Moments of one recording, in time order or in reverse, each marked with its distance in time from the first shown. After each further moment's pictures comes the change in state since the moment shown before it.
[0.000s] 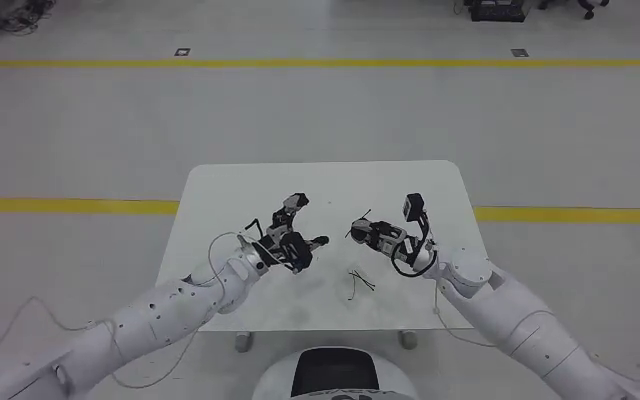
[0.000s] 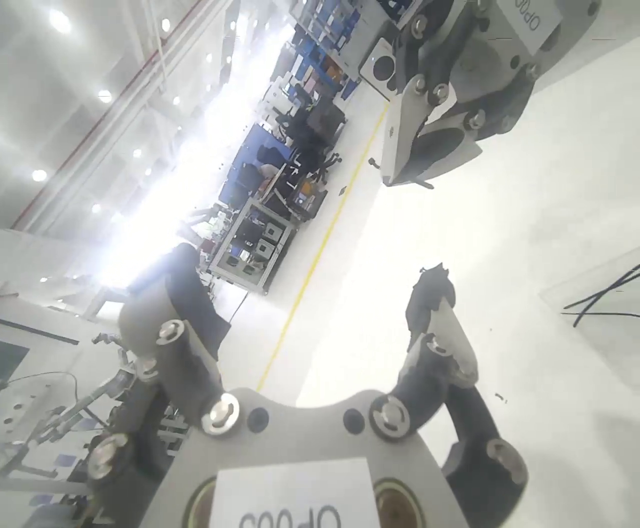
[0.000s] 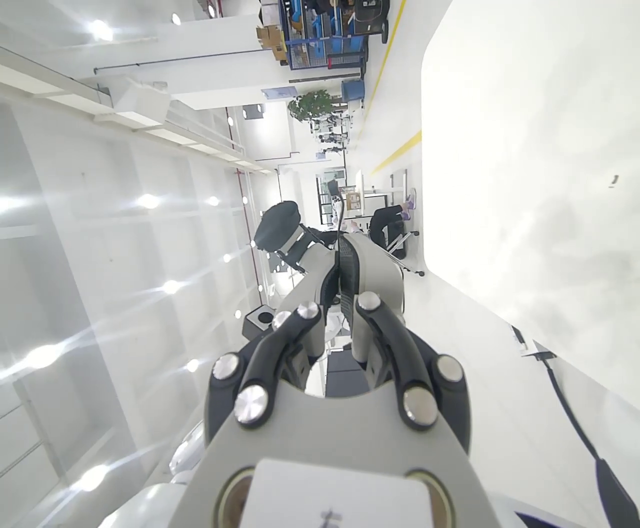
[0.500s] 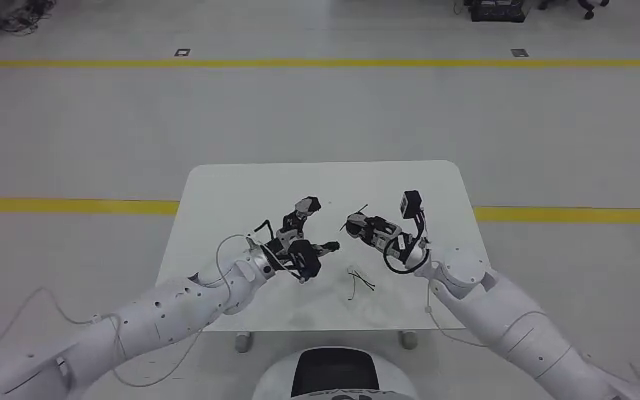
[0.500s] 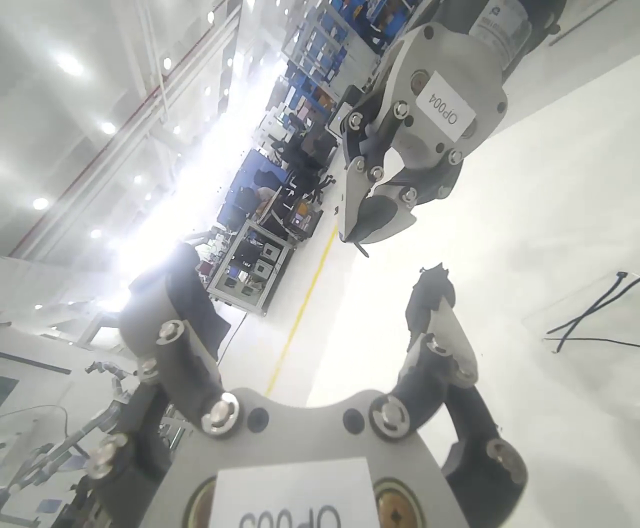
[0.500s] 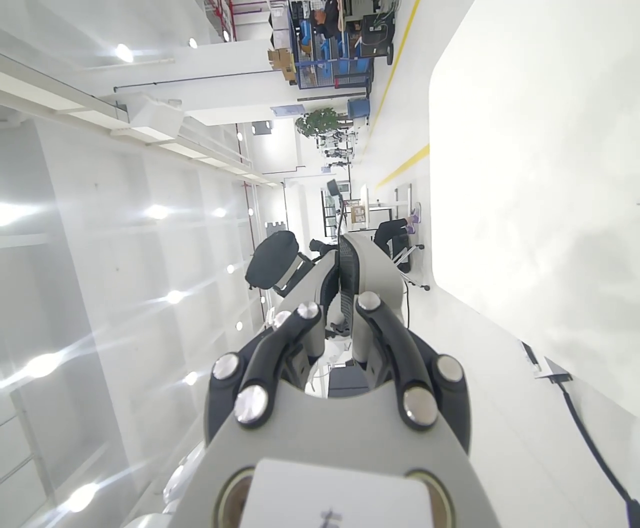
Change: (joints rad) left arm -0.070 -0.007 0.097 -0.022 0.000 0.025 0.031; right arm -0.004 -0.030 -0.001 -0.033 -0.023 0.007 -0.096
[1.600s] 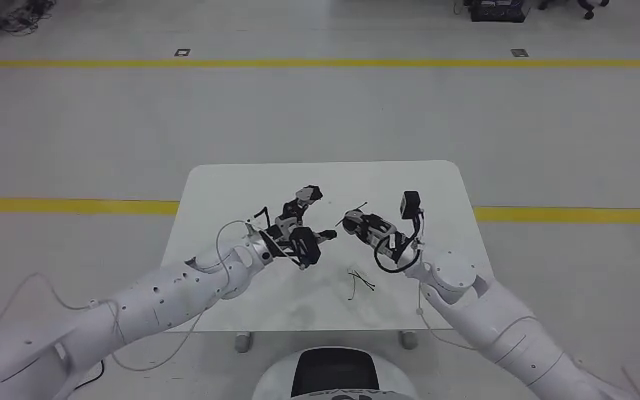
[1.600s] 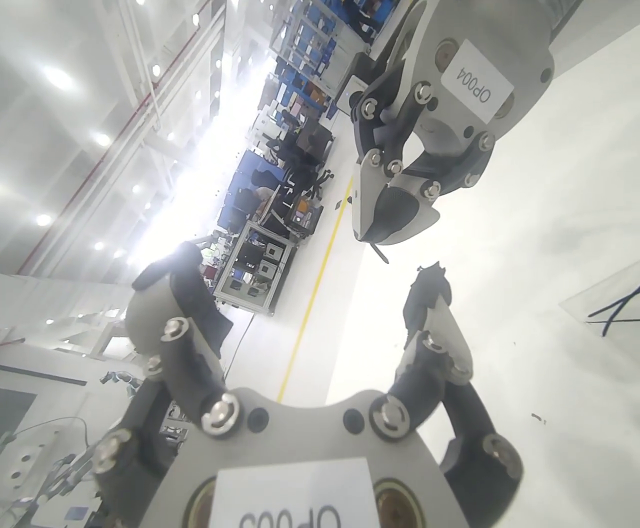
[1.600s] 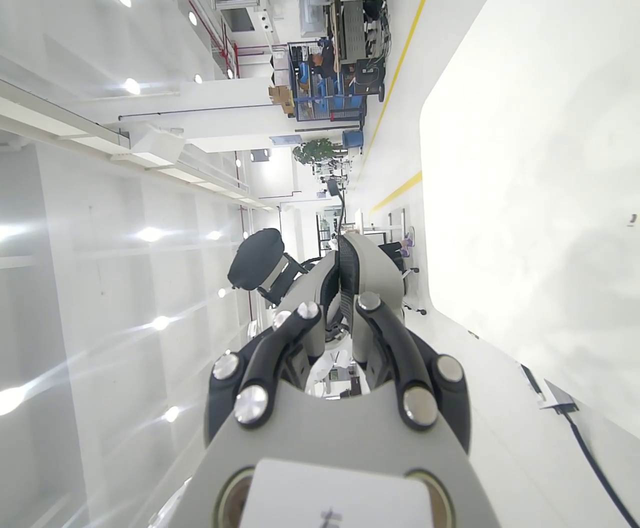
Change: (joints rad) left arm -0.098 -0.004 0.039 0.033 0.000 -0.052 -0.024; right arm -0.039 -0.044 0.027 -0.058 -0.065 0.075 -0.144
